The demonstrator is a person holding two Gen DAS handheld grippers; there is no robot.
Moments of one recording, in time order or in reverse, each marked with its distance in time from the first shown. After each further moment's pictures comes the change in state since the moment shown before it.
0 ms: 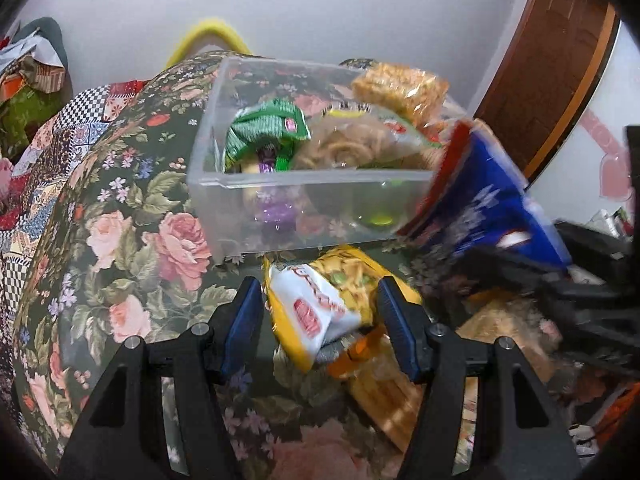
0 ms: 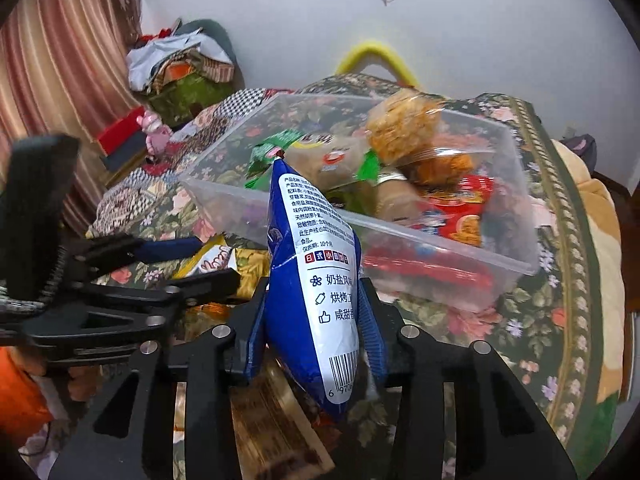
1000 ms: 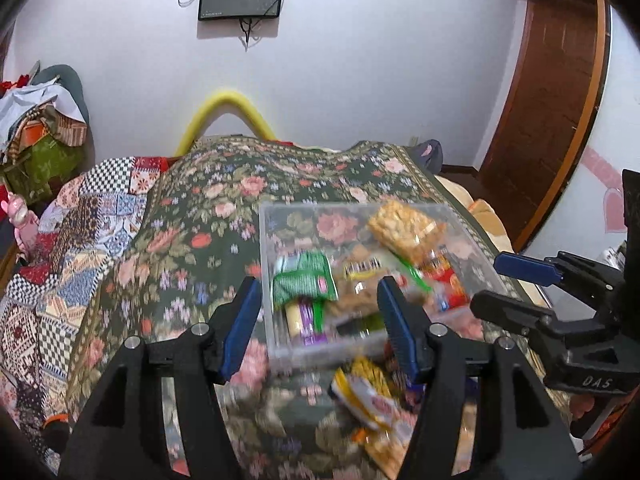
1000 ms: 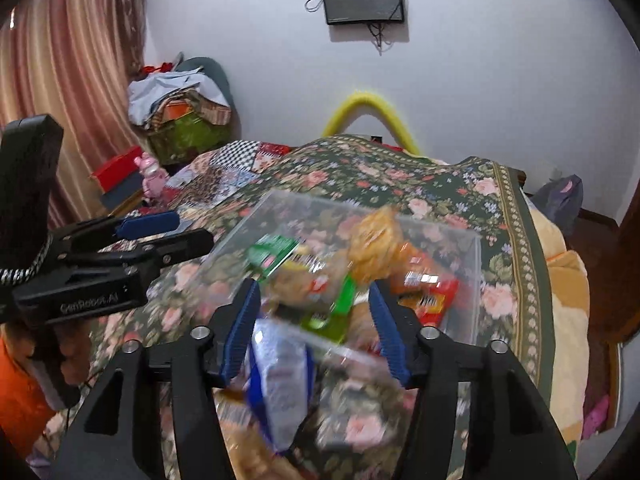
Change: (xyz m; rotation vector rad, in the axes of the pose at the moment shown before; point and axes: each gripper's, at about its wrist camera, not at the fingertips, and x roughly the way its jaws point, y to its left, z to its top) left arm -0.079 0.009 0.068 0.015 -0.215 0.045; right arm -0.044 0.009 0.051 -0.047 -0.126 -0.035
